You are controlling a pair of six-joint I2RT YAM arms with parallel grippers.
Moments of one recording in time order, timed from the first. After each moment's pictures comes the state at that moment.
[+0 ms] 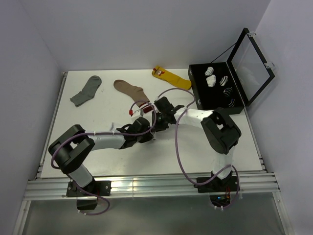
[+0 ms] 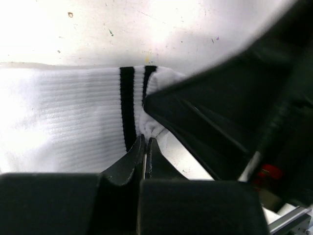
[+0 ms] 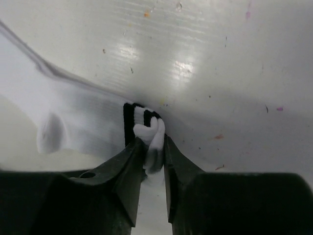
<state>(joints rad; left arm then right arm) -0.86 1.64 0.75 0.10 -0.20 -1.02 0.68 1.89 1.18 -0.33 -0.15 0.58</state>
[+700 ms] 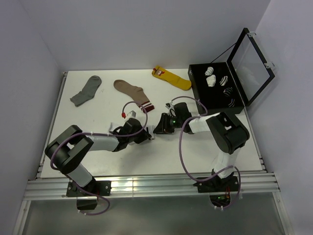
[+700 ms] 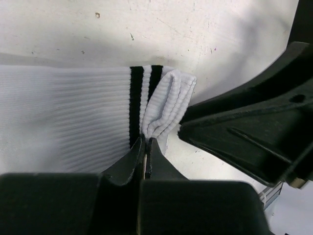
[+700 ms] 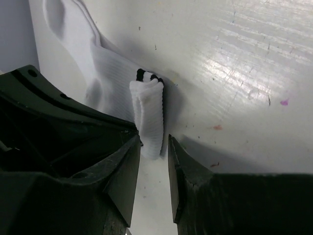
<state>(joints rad) -0.77 1.62 0.60 0.32 -0.07 -1.11 0.49 1.80 0.76 0.31 -0.61 0.68</state>
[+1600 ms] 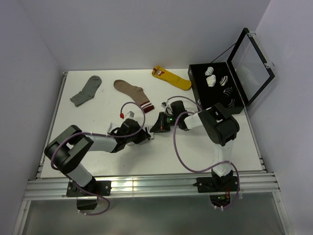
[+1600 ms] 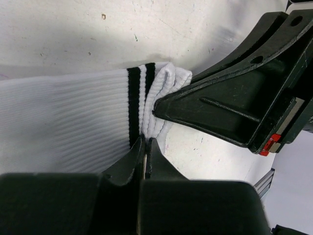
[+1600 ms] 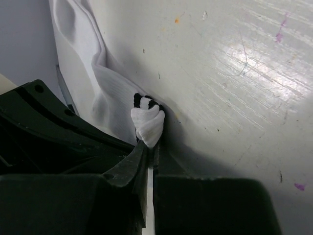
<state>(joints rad) -0.73 1.62 0.55 0.42 -0.01 -1.12 0.48 1.98 0.86 0.40 -0.74 0.72</state>
